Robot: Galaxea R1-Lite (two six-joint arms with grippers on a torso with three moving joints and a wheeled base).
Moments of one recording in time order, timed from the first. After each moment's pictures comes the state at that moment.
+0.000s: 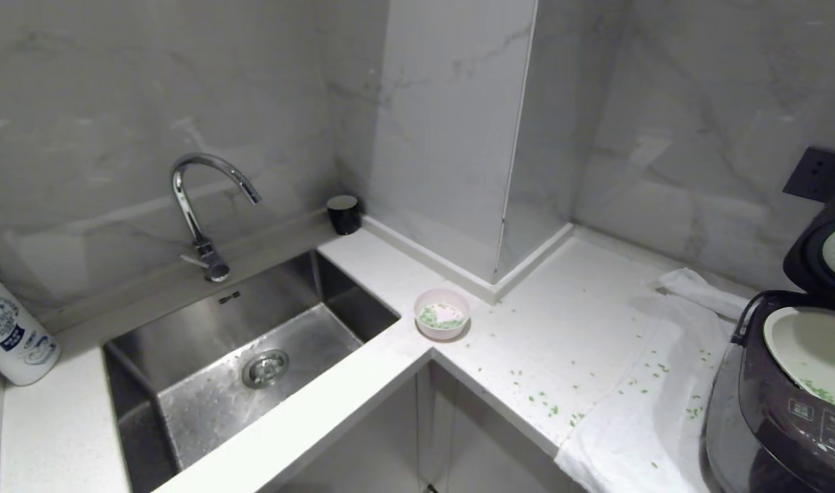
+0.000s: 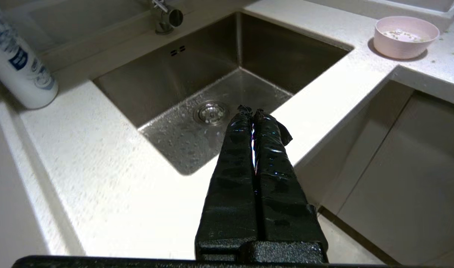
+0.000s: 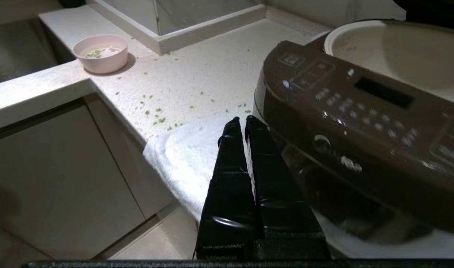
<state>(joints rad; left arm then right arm) 0.00 0.00 -0.05 0.12 -0.02 0.10 0.00 0.00 -0.04 0.10 0.04 -0.04</state>
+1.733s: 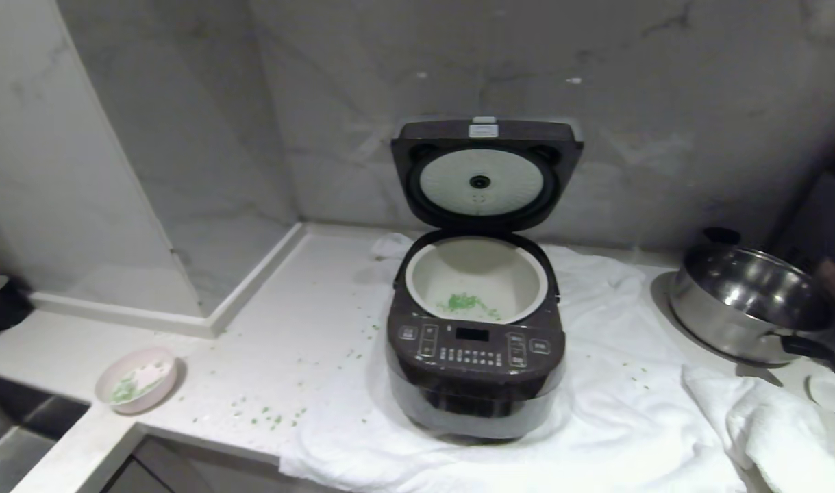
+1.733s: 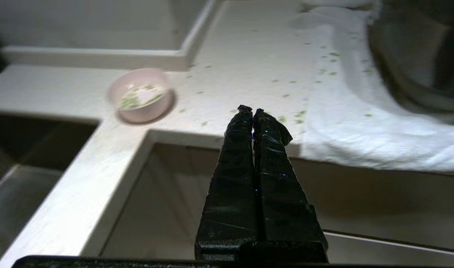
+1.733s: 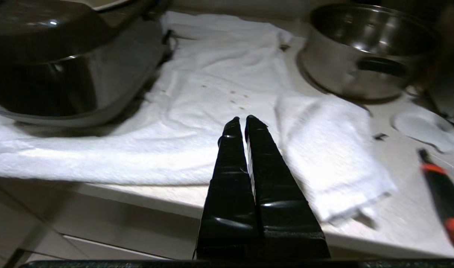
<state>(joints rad) 0.00 0.00 -0.05 0.12 -0.02 0.10 0.00 0.00 -0.04 0.10 0.04 -0.04</state>
